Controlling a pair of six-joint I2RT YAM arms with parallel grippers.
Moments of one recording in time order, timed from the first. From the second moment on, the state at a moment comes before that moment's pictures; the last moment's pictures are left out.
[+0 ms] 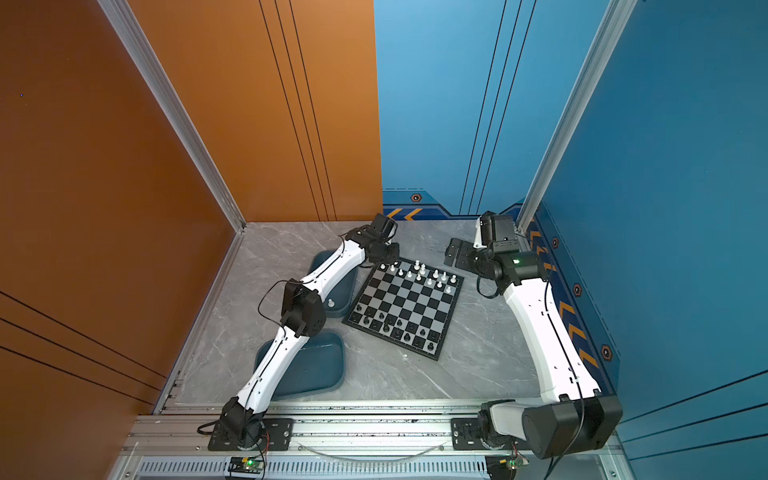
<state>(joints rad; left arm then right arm) -0.57 2.70 2.67 -0.92 0.07 -0.47 0.14 1.31 1.44 -0.91 -0.08 0.39</state>
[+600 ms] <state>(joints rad) -0.56 2.56 2.67 -0.92 0.09 -0.46 0.13 1.33 1.45 -0.87 -0.10 0.40</state>
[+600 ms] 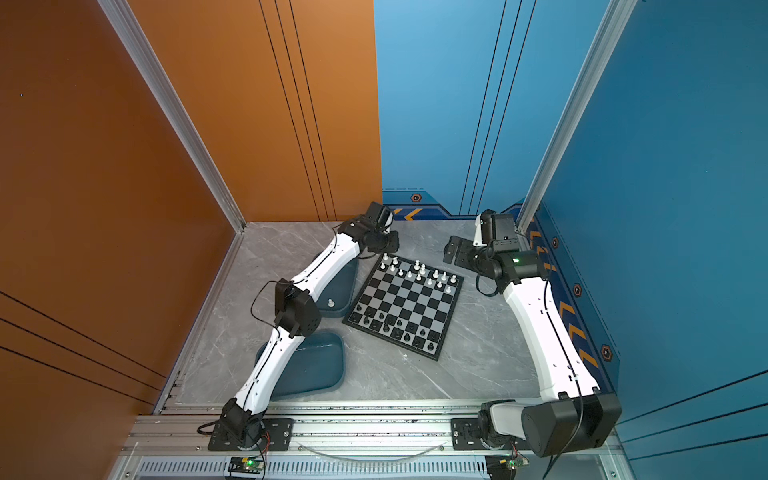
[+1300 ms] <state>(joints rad) -0.34 1.77 1.44 -0.95 0.03 -0.35 0.33 1.60 1.62 -0.80 -0.14 0.41</state>
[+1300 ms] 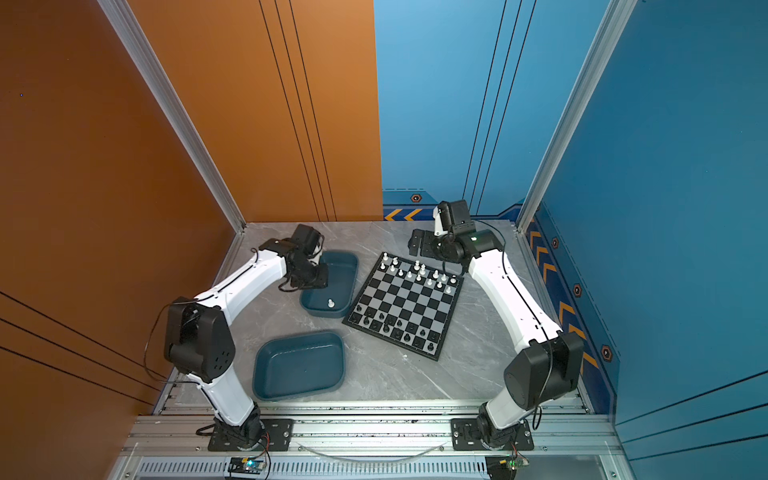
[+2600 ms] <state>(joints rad) -0.36 1.94 1.42 -0.84 0.06 -0.32 0.40 1.56 1.62 -0.82 -0.03 0.43</state>
